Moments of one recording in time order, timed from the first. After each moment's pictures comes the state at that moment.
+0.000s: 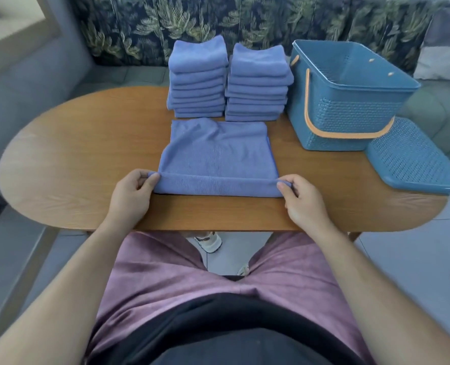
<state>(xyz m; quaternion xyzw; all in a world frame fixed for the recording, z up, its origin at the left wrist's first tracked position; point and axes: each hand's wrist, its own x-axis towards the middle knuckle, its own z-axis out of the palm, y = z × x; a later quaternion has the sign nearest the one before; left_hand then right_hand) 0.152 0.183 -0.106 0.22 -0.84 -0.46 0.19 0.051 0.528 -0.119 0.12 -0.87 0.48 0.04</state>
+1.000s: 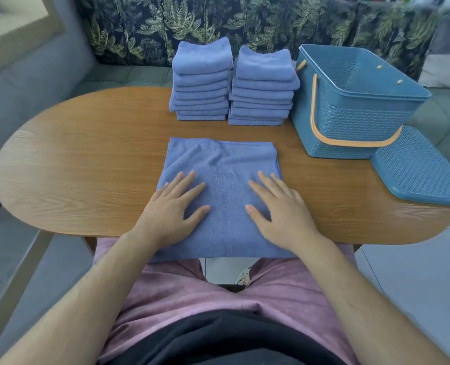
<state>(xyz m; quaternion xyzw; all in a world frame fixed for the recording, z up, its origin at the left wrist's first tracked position) 0.145 0.224 -0.125 -0.02 -0.99 -0.14 0.08 0.069 0.494 -0.114 0.29 -0.95 0.12 0.06</state>
